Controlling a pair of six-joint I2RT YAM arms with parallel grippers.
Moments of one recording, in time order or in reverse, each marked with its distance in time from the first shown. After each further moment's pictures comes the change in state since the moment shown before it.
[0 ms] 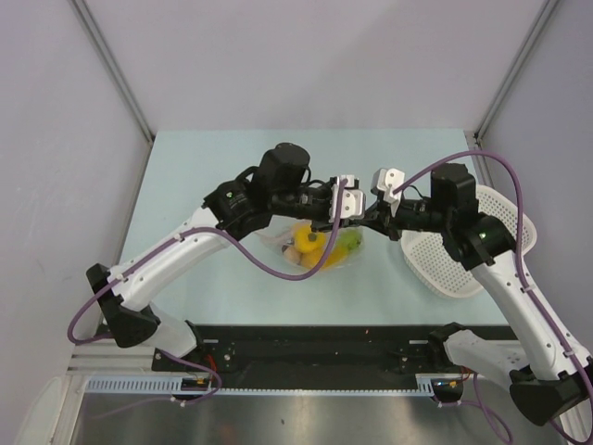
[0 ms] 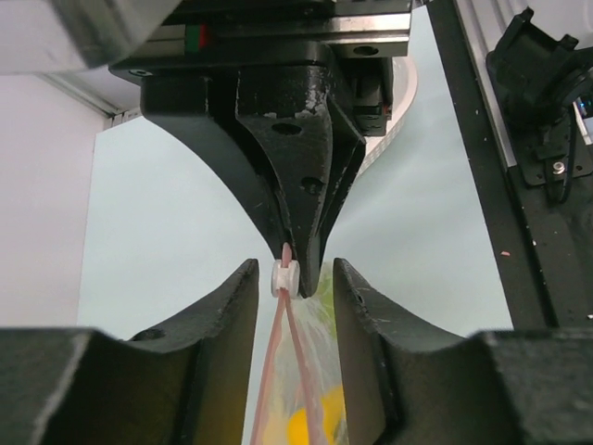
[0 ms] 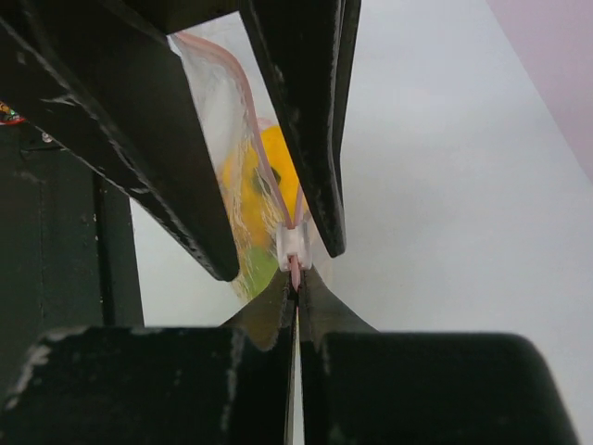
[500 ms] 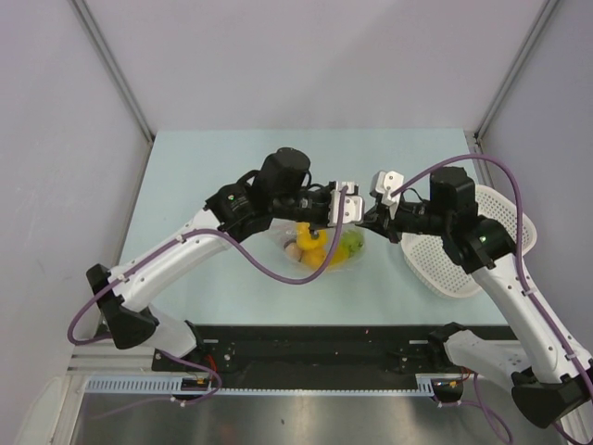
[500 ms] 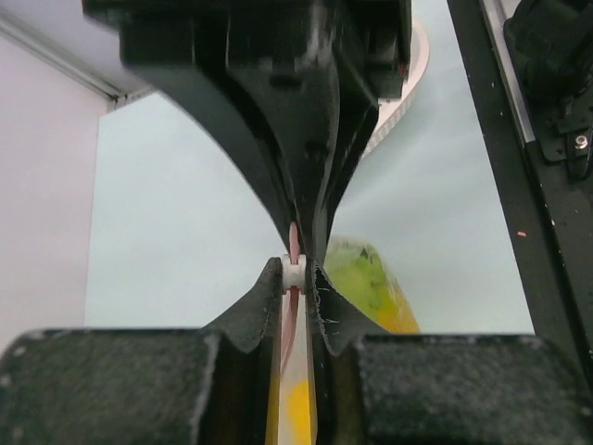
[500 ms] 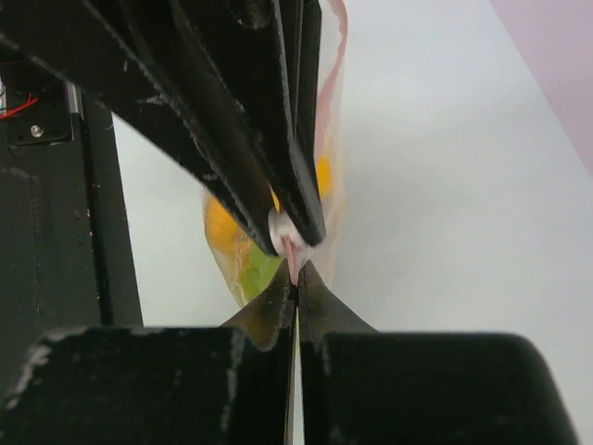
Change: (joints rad) left arm 0.003 -0.005 -0.043 0.010 -0.046 0.050; right arm 0.014 -0.017 -0.011 -0.008 0.048 0.004
